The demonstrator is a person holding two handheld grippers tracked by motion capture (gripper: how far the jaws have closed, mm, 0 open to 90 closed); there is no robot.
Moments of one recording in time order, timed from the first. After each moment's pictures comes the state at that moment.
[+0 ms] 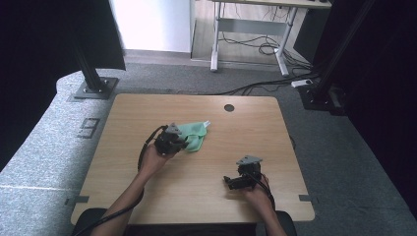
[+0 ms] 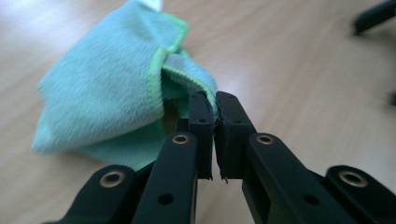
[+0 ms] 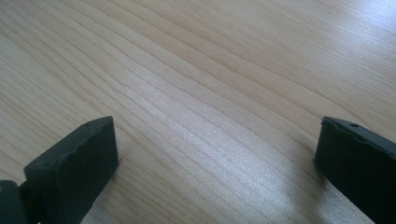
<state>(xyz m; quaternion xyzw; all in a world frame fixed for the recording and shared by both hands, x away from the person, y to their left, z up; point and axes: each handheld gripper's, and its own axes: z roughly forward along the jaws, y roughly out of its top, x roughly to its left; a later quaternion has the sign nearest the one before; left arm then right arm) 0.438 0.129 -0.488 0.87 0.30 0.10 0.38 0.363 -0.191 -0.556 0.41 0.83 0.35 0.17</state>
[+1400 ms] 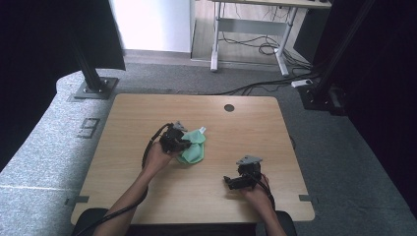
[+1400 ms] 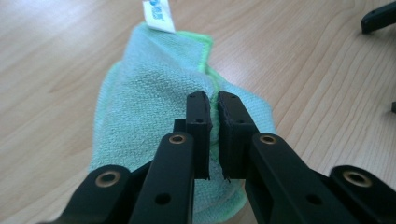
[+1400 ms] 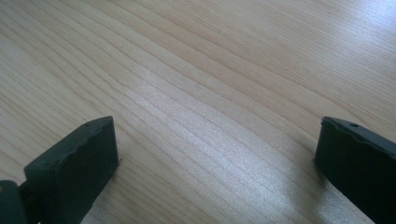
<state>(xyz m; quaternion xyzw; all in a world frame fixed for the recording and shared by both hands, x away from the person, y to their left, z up) 0.452 0.115 -0.481 0.88 0.32 0.09 0.34 0.364 -0.191 -0.556 0.41 0.83 0.35 0.17</state>
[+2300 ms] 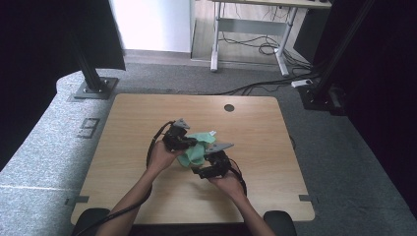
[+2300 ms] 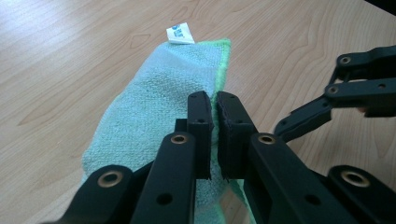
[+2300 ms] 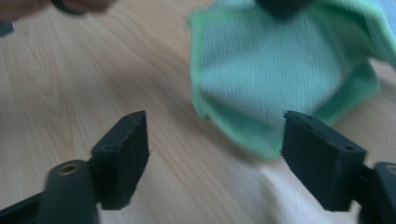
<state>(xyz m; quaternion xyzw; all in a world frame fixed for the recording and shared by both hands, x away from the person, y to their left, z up) 0.450 0.103 -0.470 0.86 0.32 0.06 0.39 0.385 -0.091 -0.512 0.32 0.84 0.44 0.07</state>
